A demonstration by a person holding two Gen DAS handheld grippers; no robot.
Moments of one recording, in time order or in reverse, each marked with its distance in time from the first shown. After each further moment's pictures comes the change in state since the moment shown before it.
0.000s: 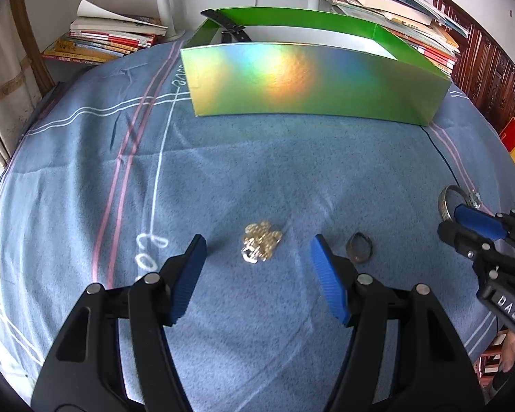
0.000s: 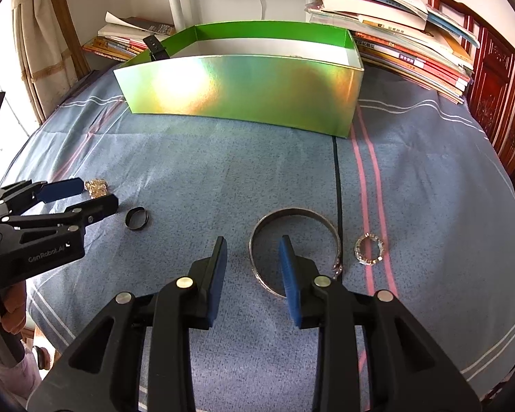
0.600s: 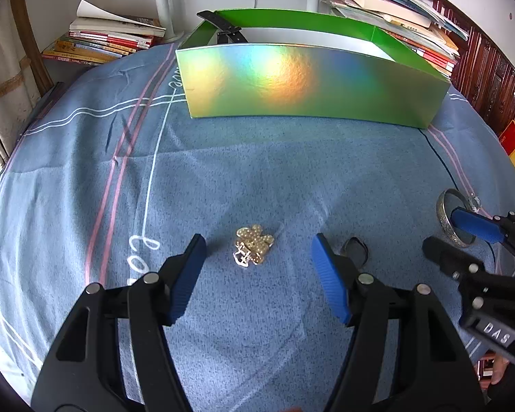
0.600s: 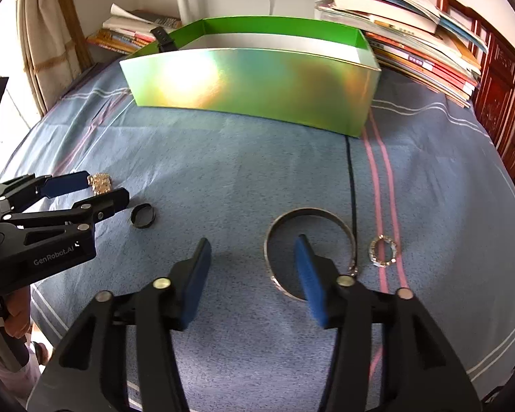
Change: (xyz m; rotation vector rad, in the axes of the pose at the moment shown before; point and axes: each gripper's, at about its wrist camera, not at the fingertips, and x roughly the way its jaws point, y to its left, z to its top) left arm 0.001 -0.004 -0.001 -0.013 -0.018 -0.001; right arm 0.004 0.013 0.001 -0.028 0.017 -0.016
